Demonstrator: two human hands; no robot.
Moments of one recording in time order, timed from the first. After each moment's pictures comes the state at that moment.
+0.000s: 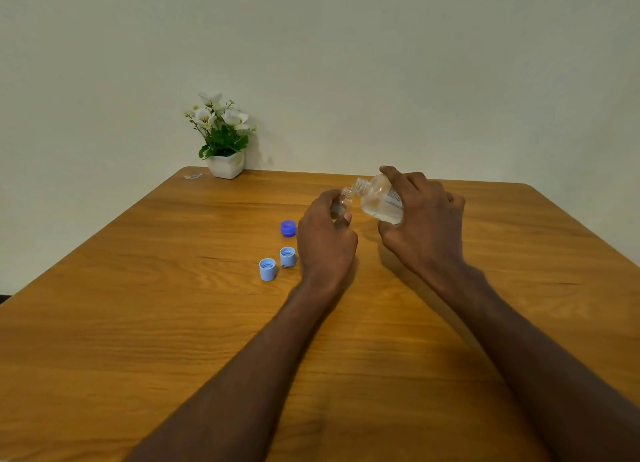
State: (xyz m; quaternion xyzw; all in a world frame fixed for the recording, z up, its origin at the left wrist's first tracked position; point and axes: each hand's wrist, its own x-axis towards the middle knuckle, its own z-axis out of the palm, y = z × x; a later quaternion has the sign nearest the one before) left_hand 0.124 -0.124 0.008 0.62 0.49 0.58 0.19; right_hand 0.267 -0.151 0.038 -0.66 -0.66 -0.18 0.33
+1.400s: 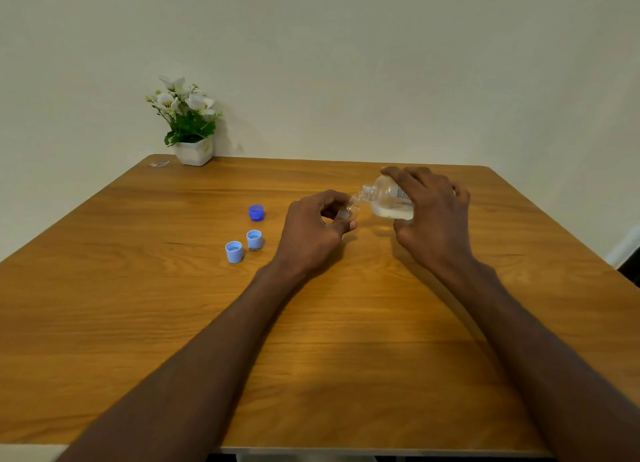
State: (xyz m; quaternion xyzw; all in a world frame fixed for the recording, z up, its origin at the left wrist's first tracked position) left_hand 0.129 -0.132 0.006 0.76 0.39 0.45 0.26; right_hand 0.324 -0.195 0.031 -0.65 -0.66 -0.16 0.33
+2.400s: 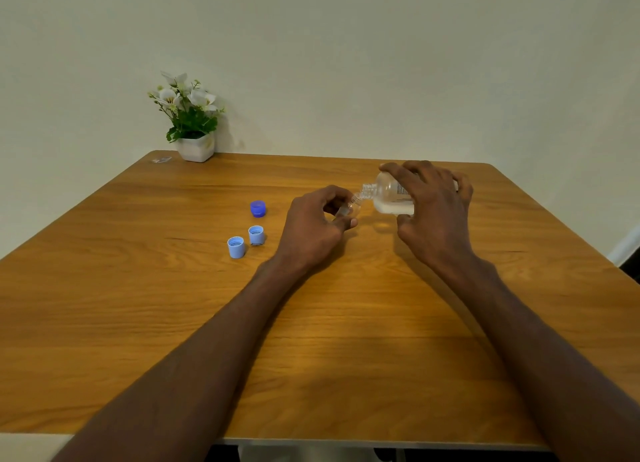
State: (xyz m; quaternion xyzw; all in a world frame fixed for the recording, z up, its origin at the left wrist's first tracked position) left_hand 0.129 -0.132 0.005 0.76 0.39 0.45 0.25; right_hand 0.323 -0.194 0.031 -0.65 -0.66 -0.19 0.32
